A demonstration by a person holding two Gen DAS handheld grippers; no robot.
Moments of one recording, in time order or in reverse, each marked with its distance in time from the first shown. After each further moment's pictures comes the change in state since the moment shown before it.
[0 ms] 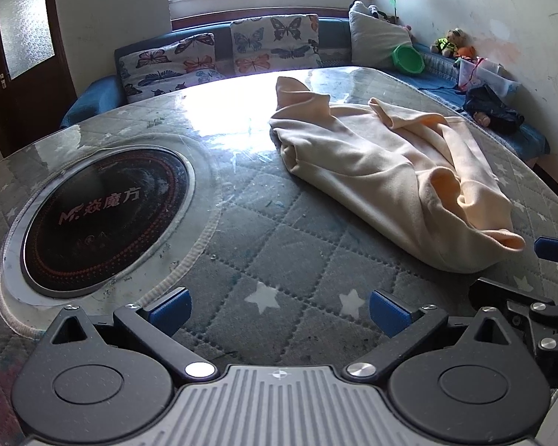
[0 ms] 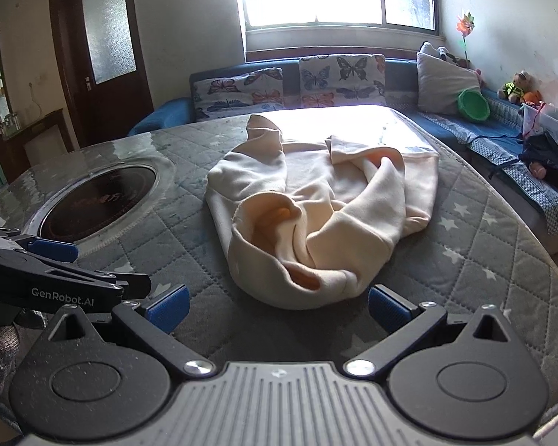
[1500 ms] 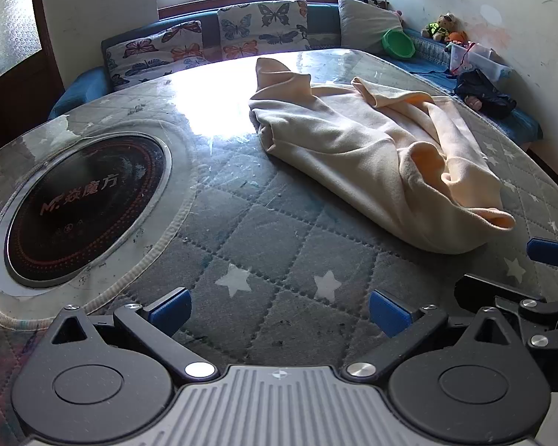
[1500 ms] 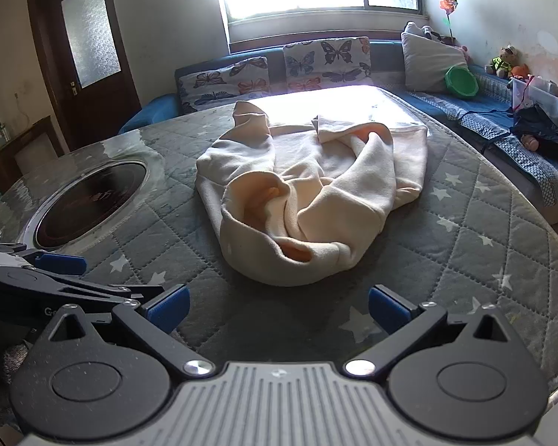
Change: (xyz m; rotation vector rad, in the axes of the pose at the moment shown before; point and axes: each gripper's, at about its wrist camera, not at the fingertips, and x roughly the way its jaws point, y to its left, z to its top) left arm 0.010 -0.031 -0.009 0.009 0.036 -0.034; right arm 0.002 -0.007 -0.008 0.076 0.036 -0.008
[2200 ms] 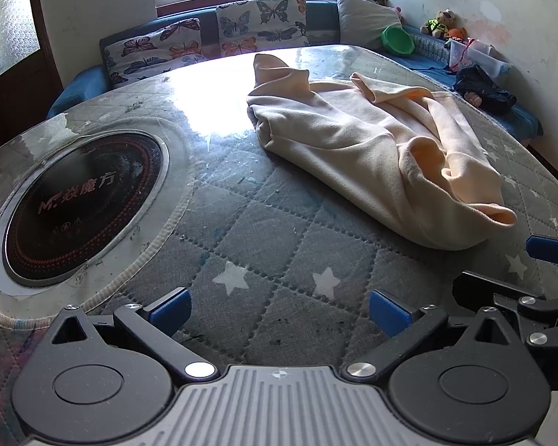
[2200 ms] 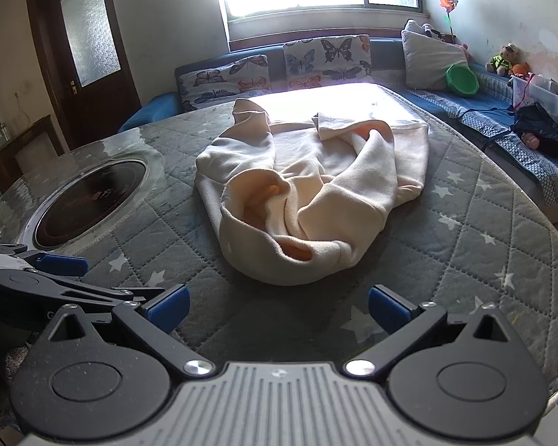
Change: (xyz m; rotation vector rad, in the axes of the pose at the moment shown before) left arm 0.002 -0.002 -0.001 -0.001 0.012 -0.007; right arm 0.002 0.000 0.000 0.003 0.006 0.003
